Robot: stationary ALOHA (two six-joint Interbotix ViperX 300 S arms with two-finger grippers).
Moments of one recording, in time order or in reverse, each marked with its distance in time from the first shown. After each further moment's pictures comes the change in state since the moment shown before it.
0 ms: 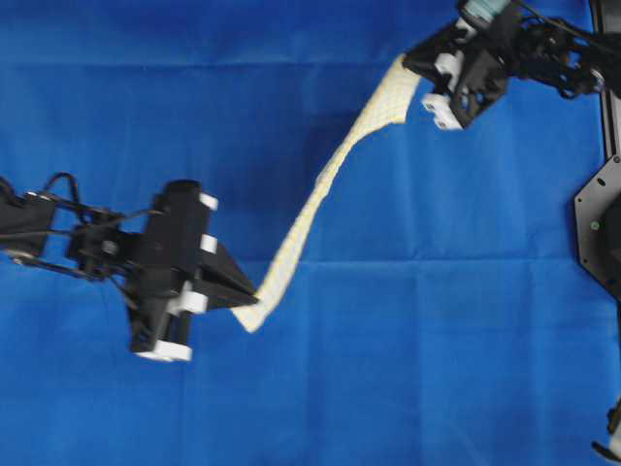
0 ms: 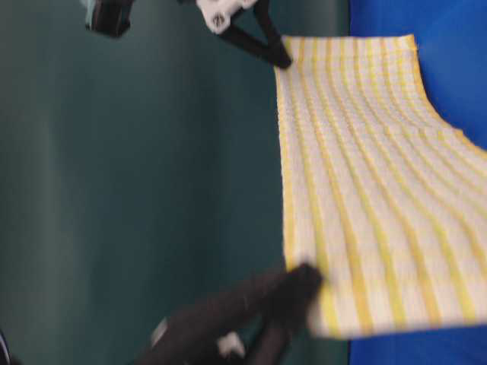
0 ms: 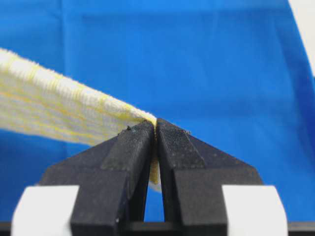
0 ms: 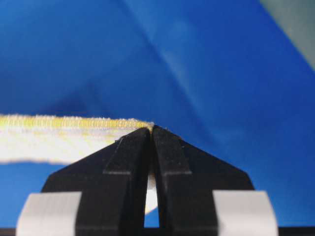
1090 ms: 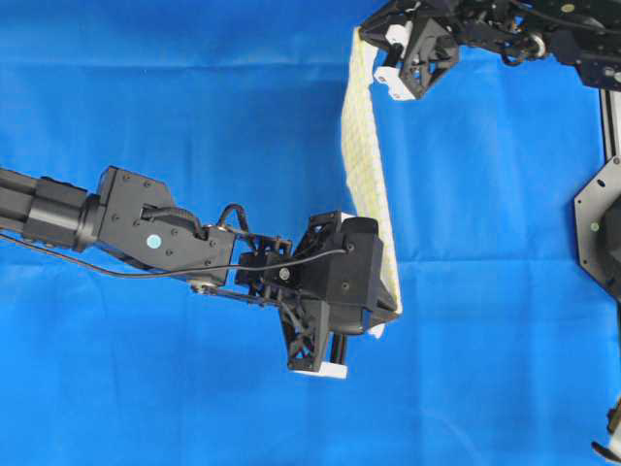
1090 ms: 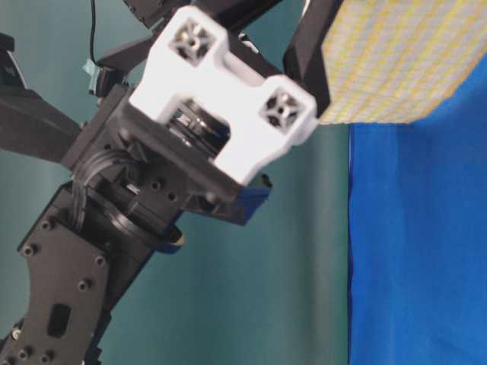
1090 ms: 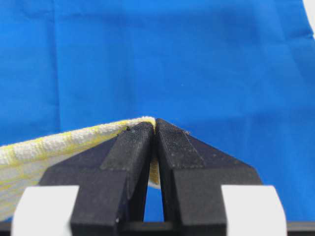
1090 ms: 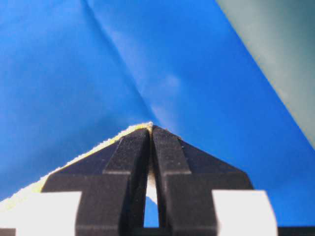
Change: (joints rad) left arm 0.028 0.420 -0.466 0.011 0.011 0.086; right arm -0.018 0.140 -0.156 -0.060 0.015 -0.008
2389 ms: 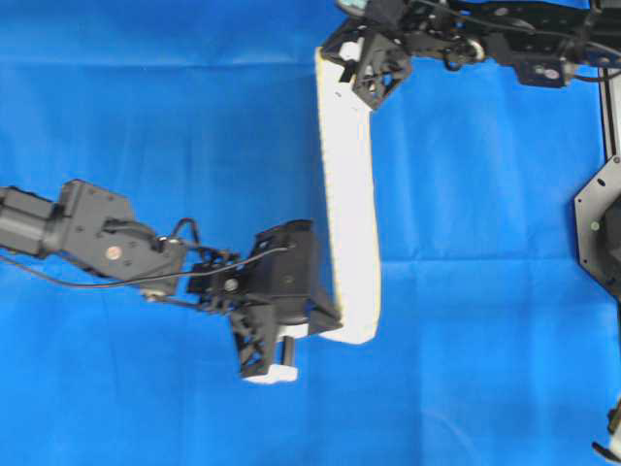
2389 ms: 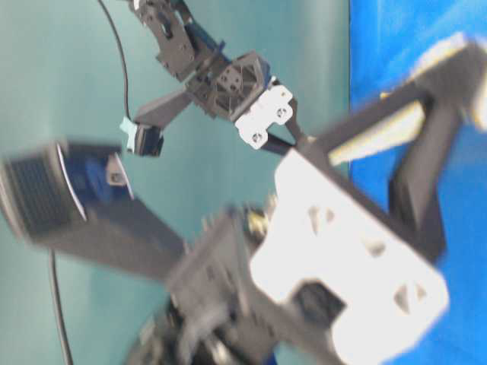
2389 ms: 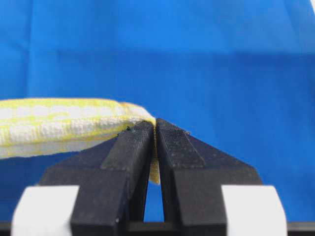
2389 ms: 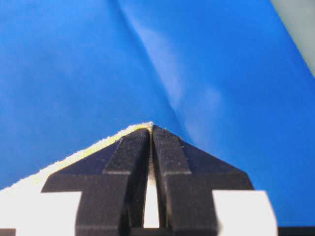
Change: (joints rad) left arm -0.040 -0.081 0.279 -0.012 -0.153 -0.178; right arm 0.071 0.218 -0.170 -0.002 0.026 0.008
